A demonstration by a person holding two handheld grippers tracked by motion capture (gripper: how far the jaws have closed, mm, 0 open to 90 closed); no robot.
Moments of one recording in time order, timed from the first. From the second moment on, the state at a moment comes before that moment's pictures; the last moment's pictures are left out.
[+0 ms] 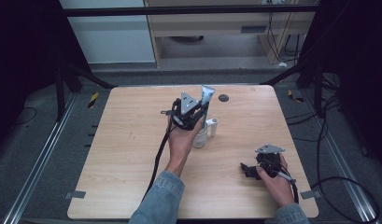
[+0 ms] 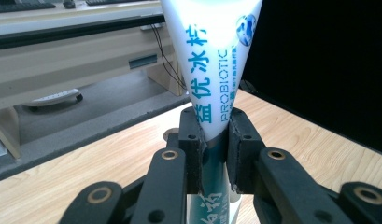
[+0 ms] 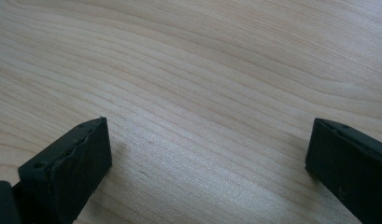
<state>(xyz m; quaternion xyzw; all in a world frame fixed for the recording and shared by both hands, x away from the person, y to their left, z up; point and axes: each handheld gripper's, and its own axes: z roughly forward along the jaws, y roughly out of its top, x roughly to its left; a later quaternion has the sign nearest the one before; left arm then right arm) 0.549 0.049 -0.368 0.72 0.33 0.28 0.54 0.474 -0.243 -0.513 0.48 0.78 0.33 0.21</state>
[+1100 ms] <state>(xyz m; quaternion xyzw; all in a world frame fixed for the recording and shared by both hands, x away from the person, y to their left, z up) 0.558 0.045 -0.412 0.76 0.34 0.25 0.50 0.474 -0.243 -0.513 0.48 0.78 0.33 0.21</state>
